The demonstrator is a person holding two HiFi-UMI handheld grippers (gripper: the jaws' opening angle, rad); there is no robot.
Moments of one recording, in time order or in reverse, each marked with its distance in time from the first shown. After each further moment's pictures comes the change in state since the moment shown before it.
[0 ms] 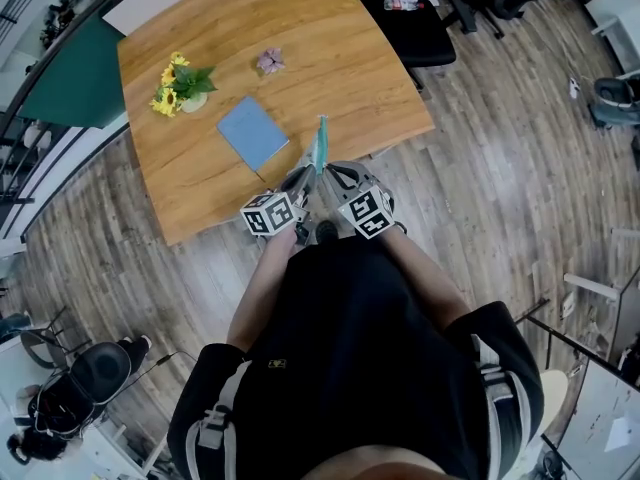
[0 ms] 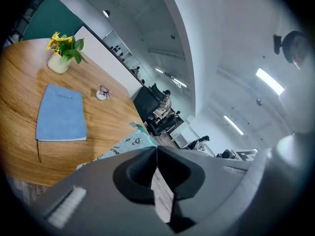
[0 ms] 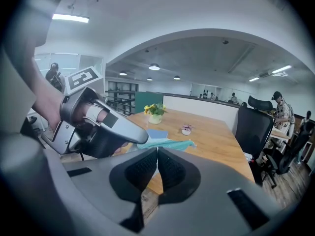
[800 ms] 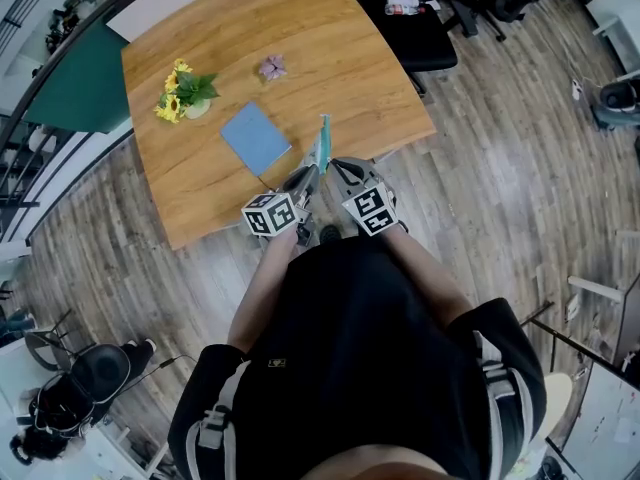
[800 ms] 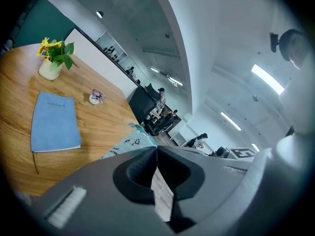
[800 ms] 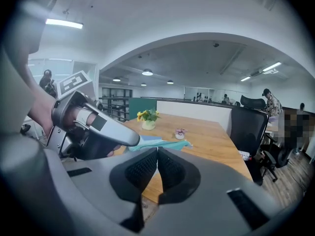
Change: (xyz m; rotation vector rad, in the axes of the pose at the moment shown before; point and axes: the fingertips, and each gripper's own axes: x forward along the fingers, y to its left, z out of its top) left arm 0.004 -0.015 0.016 0.055 0.007 -0.024; right arm -0.002 -0.024 0.016 0.061 -0.066 -0.045
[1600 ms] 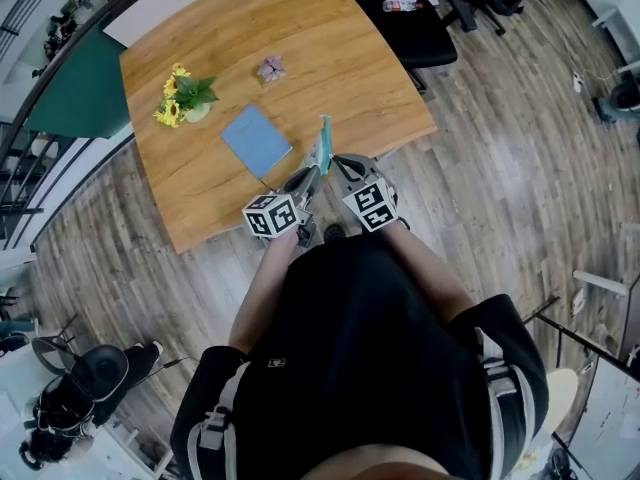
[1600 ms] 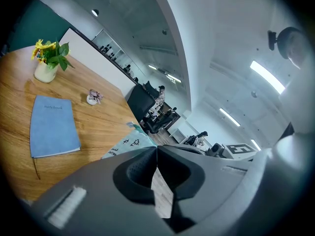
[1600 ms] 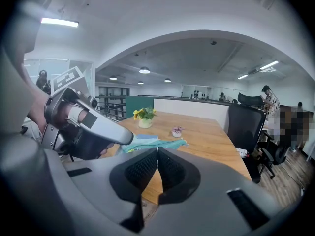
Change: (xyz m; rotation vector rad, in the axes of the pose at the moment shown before) left arm 0.003 -0.002 0.001 0.033 0.034 -0.007; right arm 0.007 -0.012 -0.003 0.025 0.025 -0.026
